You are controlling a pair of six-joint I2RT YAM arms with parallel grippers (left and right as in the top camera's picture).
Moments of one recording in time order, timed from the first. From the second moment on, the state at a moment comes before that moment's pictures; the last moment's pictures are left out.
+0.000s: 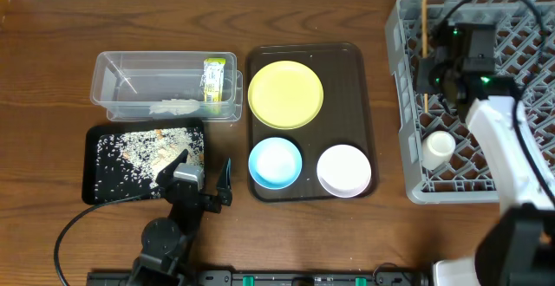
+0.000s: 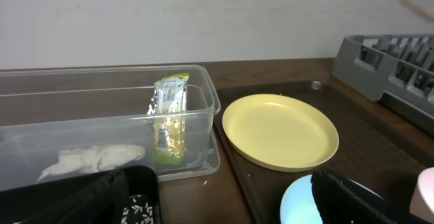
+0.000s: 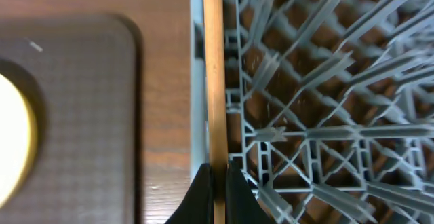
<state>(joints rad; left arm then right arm) -0.33 0.01 0.04 -0.14 -0.08 -0.09 -0.01 1.65 1.25 -0.53 -0.04 0.02</state>
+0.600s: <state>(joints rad) -0.33 0.01 0.04 -0.14 -0.08 -0.09 0.25 1.50 1.26 -0.89 -0.23 -0.01</state>
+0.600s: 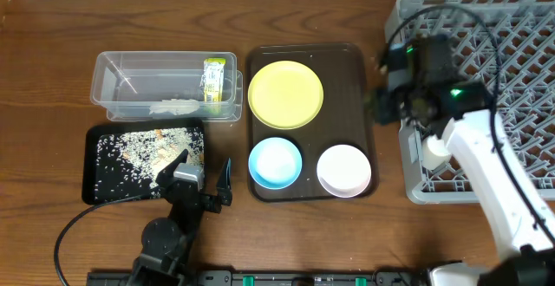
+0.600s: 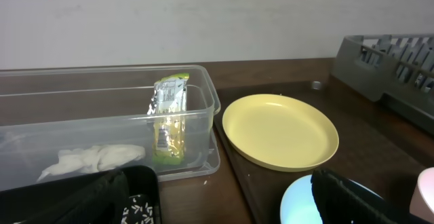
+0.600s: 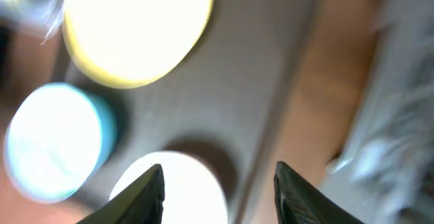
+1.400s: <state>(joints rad) -0.33 0.01 0.04 -0.14 -0.08 -0.09 0.35 1.52 0.84 -0.73 -0.14 0.18</state>
